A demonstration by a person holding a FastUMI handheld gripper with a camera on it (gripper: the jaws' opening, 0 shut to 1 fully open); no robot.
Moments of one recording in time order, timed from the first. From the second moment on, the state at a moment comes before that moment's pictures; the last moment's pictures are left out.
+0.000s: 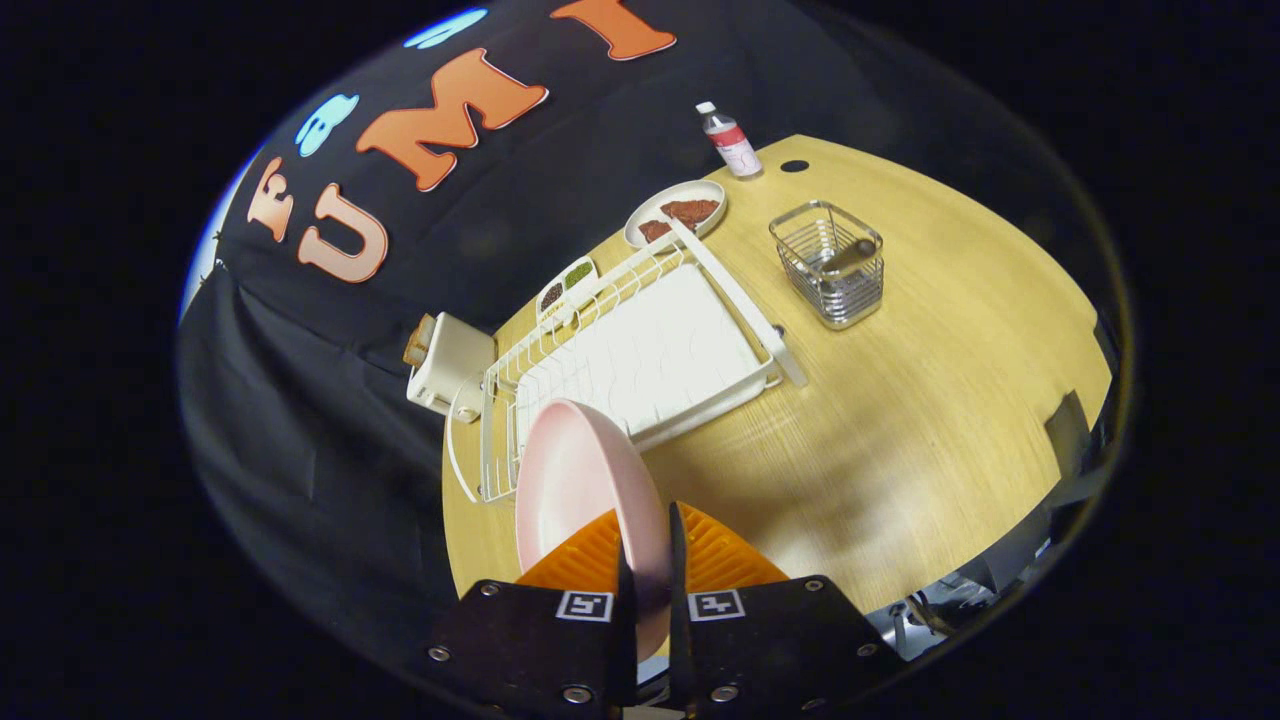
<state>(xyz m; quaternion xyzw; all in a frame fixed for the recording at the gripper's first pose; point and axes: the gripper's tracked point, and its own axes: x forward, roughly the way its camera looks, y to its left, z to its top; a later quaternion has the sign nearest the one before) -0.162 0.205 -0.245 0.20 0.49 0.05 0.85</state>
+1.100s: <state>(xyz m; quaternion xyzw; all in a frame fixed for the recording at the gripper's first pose) -0.188 0.204 -0.358 0.28 0.52 0.04 0.80</state>
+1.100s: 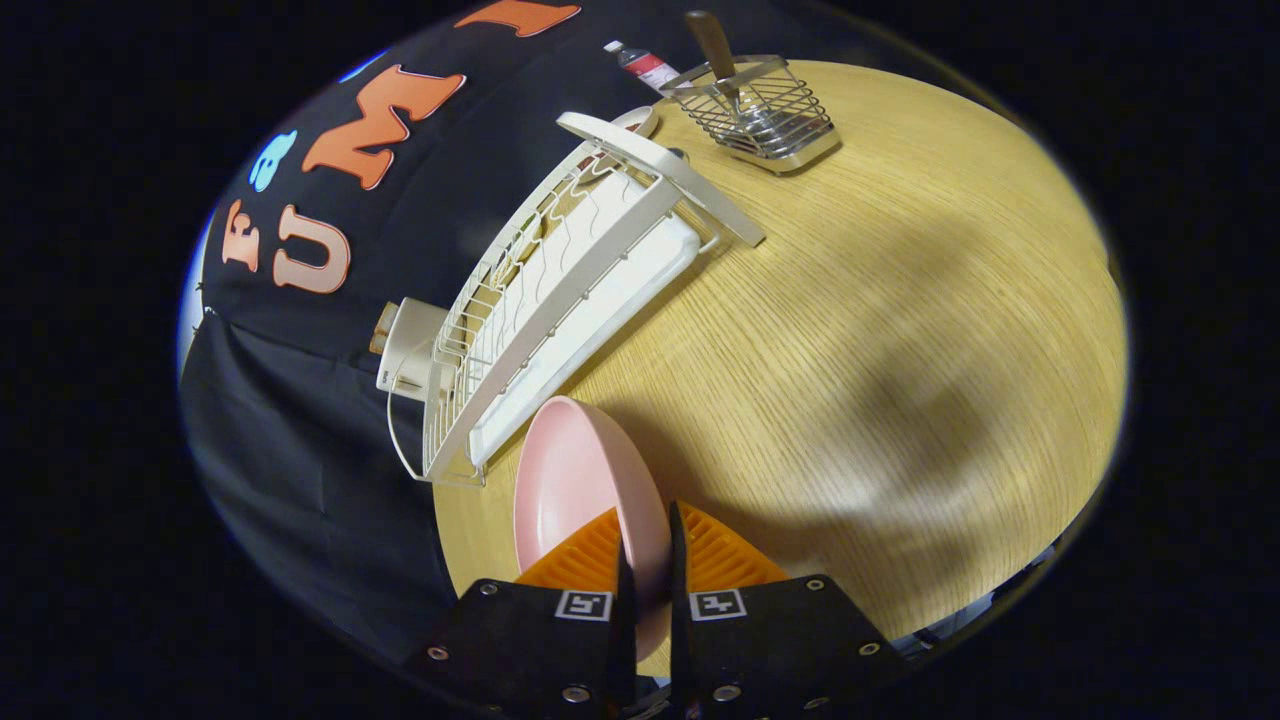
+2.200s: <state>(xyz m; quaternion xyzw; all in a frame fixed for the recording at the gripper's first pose) -0.060 0.056 -0.190 0.06 0.20 -0.05 0.98</state>
